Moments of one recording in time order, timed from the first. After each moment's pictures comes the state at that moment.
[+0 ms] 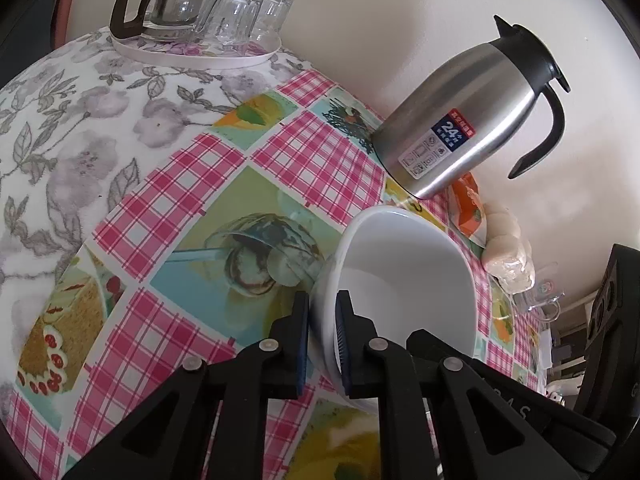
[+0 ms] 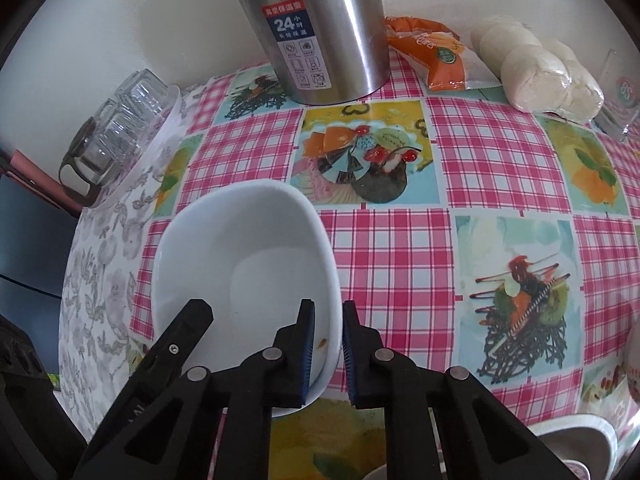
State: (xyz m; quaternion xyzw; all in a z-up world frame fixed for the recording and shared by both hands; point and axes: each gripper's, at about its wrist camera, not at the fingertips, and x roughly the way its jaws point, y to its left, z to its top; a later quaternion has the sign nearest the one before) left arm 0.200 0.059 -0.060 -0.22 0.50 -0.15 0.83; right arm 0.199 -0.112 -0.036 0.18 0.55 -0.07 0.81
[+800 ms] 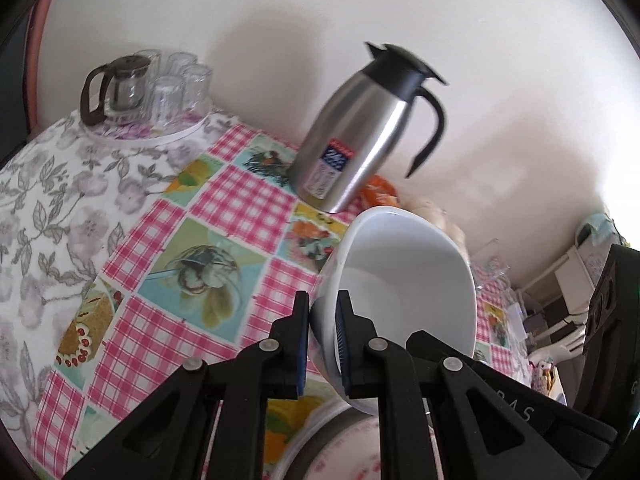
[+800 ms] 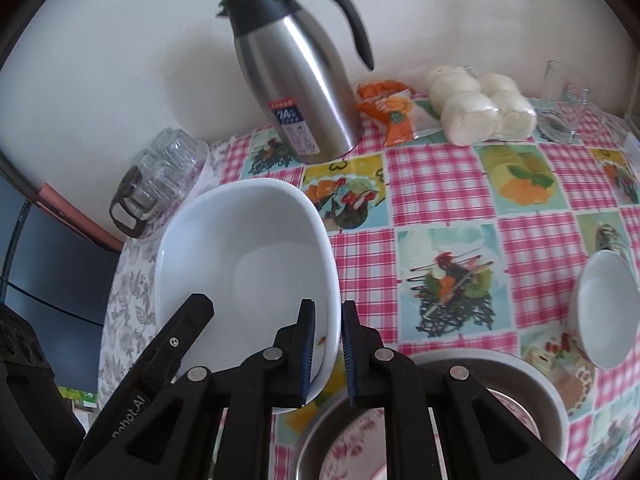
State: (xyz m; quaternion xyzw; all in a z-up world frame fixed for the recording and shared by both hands) left arm 0.136 0.026 0.046 -0.17 0.44 -0.20 0.86; right arm 0.121 -0.146 0.059 0.22 0.48 -0.07 0.85
